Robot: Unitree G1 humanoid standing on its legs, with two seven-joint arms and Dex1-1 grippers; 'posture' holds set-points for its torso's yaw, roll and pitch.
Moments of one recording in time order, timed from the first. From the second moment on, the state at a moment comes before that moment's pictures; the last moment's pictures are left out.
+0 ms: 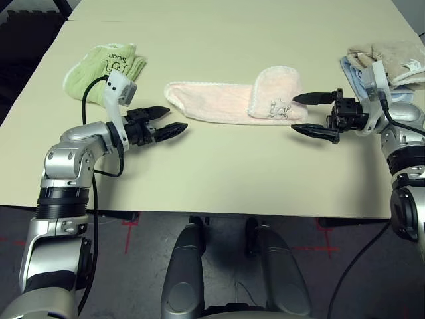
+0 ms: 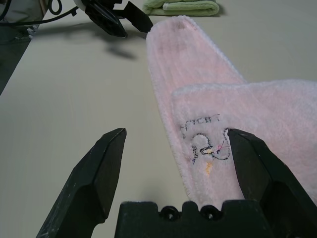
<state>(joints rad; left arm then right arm) -0.67 0.64 0.09 0.22 -0.40 0.59 -0.98 -1.00 -0.60 -0.09 1.07 0.29 -0.31 1.61</state>
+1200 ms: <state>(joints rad) -0.78 0.55 0.18 0.25 -0.56 0.88 -0.87 -1.01 -0.58 -0.09 1.06 0.27 -0.30 1.59</state>
